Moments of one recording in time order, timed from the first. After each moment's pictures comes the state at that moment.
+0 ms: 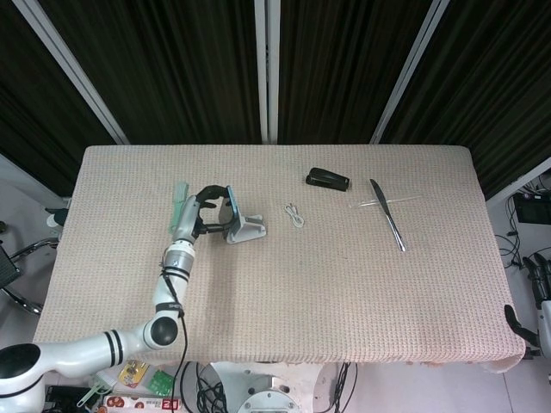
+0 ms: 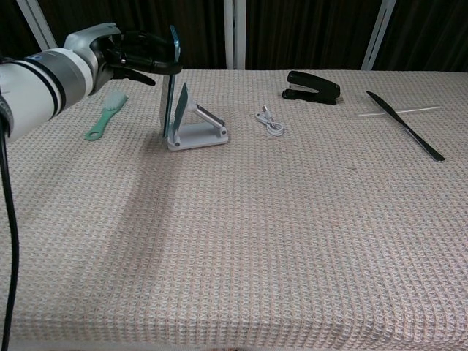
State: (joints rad) left arm -0.77 -1.75 -0.50 -1.45 0.74 1.03 -0.17; right arm -0.05 -1.12 0.07 -1.49 -1.50 1.60 0.11
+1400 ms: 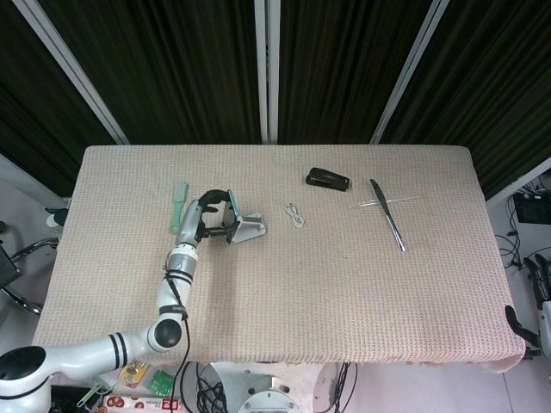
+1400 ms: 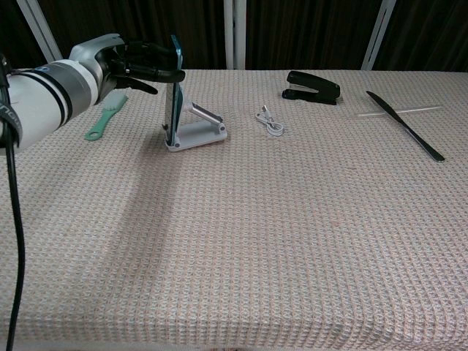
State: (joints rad) left arm -0.75 -1.78 -0.51 -1.43 0.73 1.03 -0.14; right arm -0.05 -1.12 0.07 -1.48 -1.50 1.60 0.12
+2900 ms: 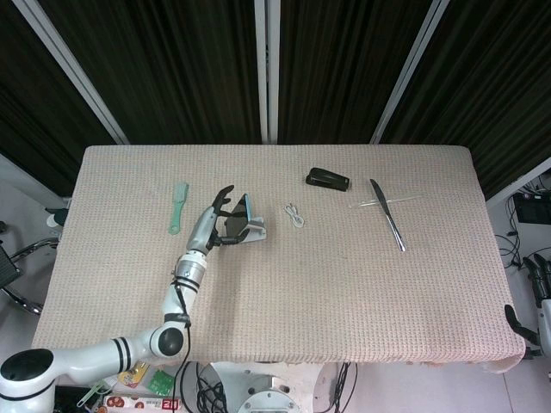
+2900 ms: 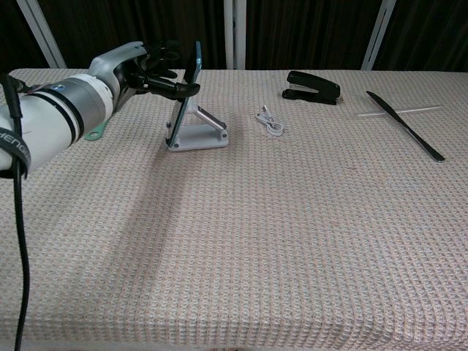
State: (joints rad) left arm -0.74 -1.81 -0.45 -1.38 0.93 0.98 -0.23; right arm -0.05 -1.13 0.07 -1.45 -1.48 1.57 0.14
